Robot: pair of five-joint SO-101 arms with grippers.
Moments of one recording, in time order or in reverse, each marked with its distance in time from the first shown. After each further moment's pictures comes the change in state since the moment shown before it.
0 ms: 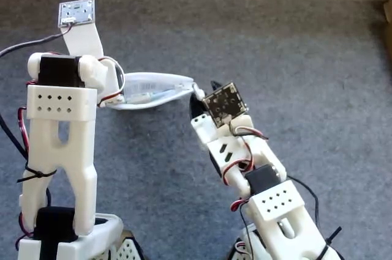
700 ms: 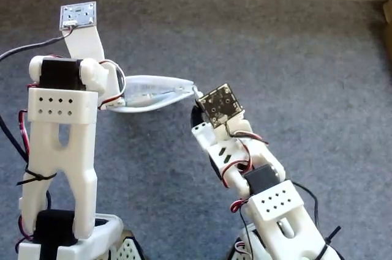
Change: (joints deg) left arm 0.0 -0.1 2.1 -0.4 0.0; right arm -0.6 0.0 0.0 8.2 0.0
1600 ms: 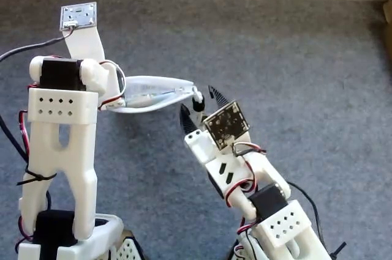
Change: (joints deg) left arm 0.0 -0.1 0.4 -0.1 -0.1; right arm -5.7 -15.1 2.5 0.0 -3.1
